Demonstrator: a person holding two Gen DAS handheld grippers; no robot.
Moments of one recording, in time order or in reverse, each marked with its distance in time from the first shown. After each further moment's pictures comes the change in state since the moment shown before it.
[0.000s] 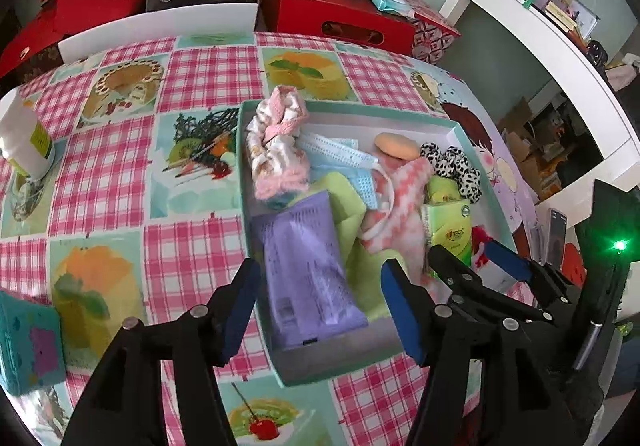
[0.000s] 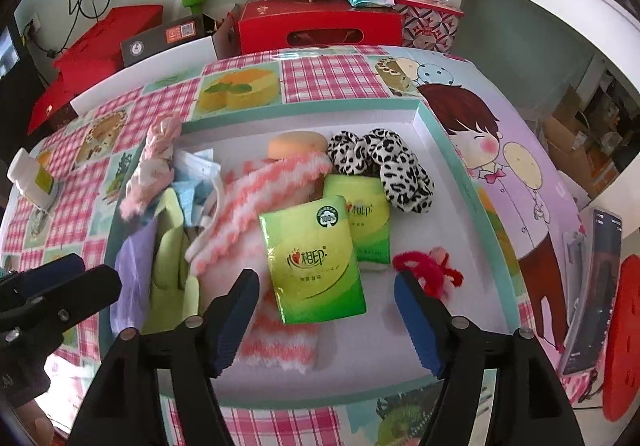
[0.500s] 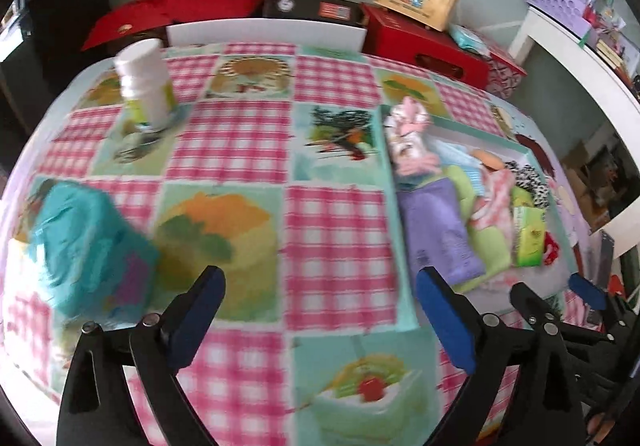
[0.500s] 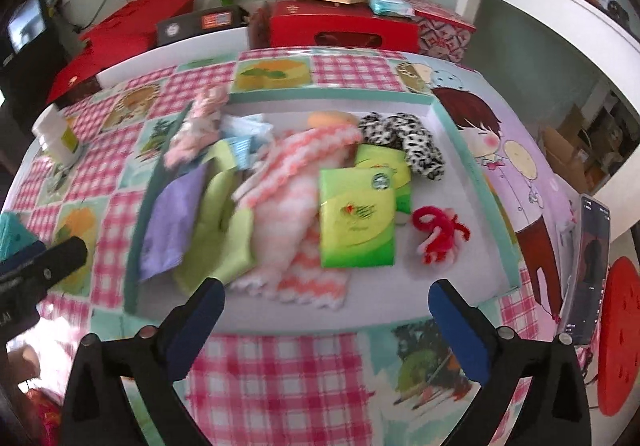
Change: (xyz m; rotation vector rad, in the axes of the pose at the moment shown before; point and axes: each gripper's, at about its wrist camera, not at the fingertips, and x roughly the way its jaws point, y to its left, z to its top) left arm -0.044 0.063 -0.056 -0.133 -0.131 0.234; right arm -0.033 0.028 -0.040 -0.101 -0.029 0.007
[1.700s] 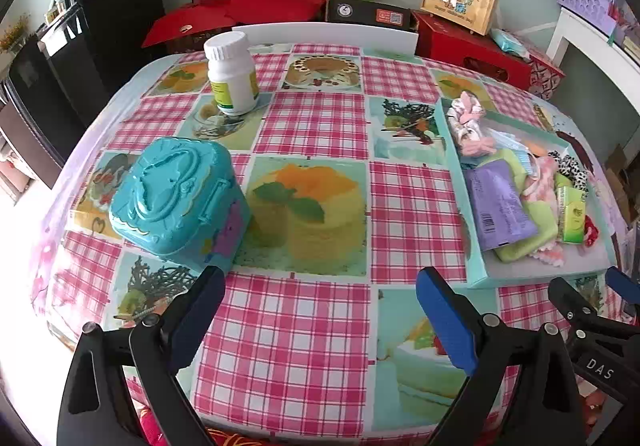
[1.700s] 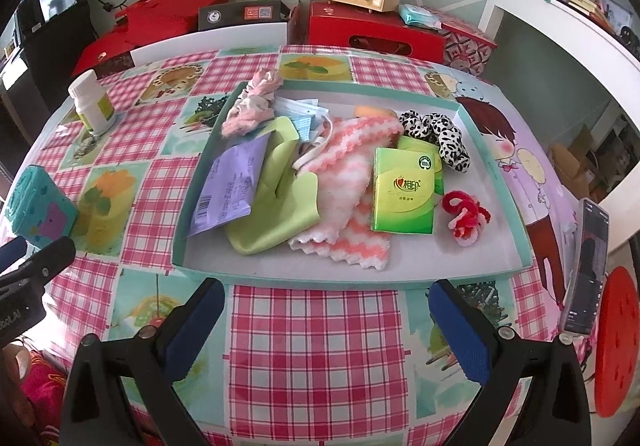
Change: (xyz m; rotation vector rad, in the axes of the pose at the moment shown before) left arm -0.027 0.031 -0.034 -0.020 -0.033 0.178; right arm -0.019 0.028 -0.022 -0.058 -0.008 0.025
